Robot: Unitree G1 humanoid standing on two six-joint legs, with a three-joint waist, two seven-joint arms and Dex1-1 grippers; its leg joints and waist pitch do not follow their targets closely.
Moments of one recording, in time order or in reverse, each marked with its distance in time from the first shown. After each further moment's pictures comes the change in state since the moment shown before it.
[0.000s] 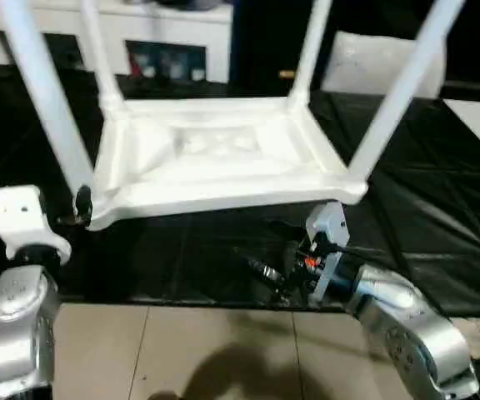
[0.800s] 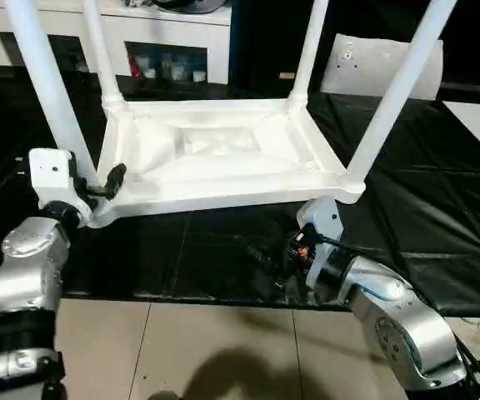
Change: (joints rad) left arm -0.303 0.133 -0.073 0.474 -0.057 -0.072 -0.351; right arm -0.063 0.019 0.027 0.072 -0.099 -0.041 -0.092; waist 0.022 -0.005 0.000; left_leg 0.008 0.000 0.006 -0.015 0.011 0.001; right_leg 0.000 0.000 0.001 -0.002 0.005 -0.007
